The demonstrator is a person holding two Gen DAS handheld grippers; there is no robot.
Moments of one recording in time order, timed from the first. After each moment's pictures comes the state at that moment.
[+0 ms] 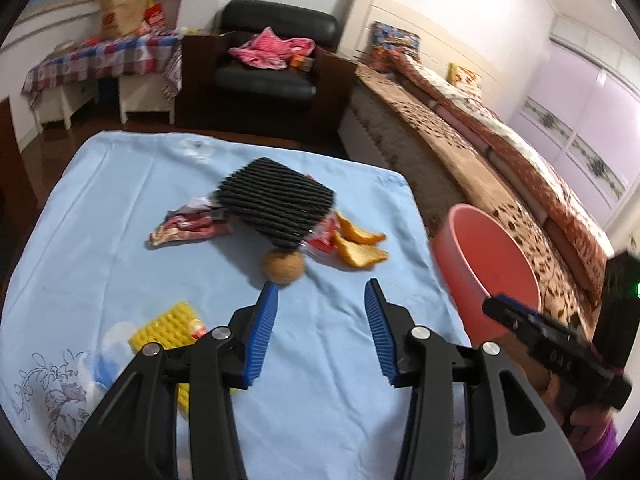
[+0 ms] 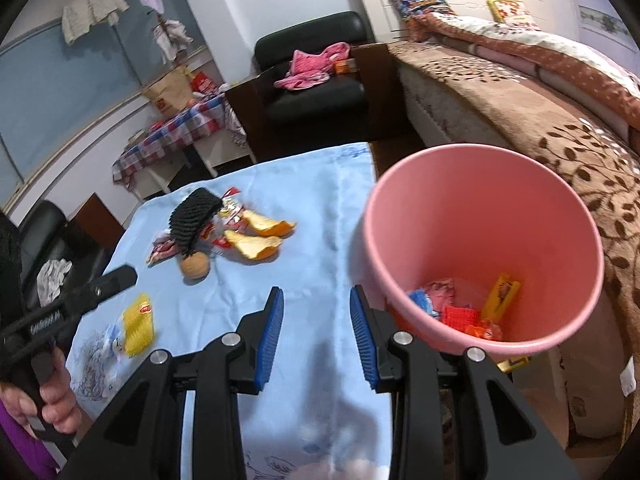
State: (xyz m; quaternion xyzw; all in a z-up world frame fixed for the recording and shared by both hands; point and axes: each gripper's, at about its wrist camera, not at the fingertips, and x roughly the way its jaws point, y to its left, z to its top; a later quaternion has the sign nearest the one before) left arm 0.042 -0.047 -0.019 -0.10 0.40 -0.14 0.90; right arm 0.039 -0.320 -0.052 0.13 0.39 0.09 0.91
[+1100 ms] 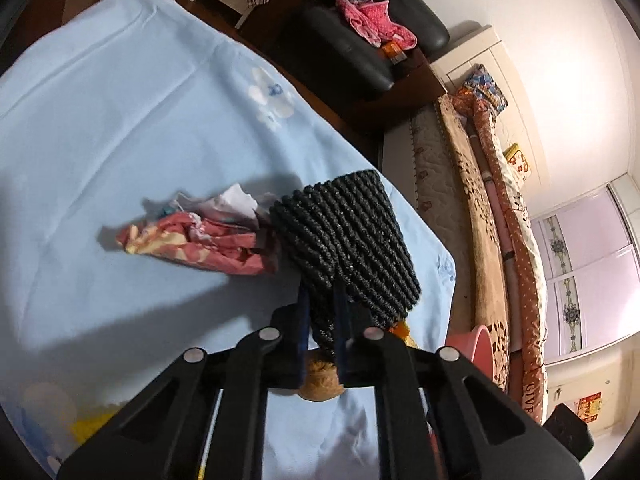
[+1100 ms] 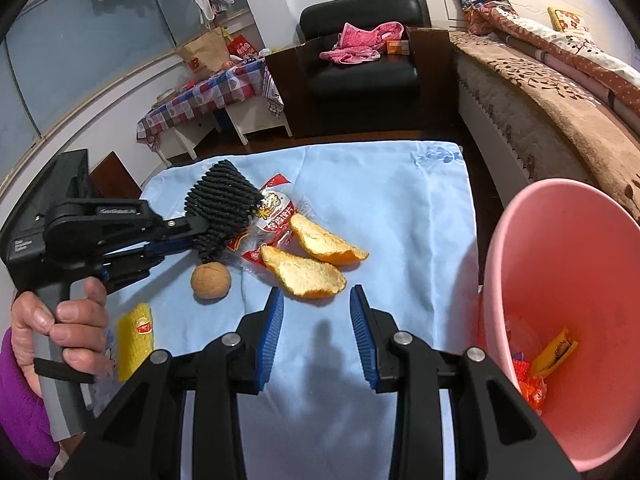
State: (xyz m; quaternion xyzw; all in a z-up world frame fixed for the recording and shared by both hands) left arm 0.161 0.021 -0.078 -0.36 0.46 -0.08 0.81; right arm 0.126 -0.258 -0.072 0.08 0.42 0.16 0.89
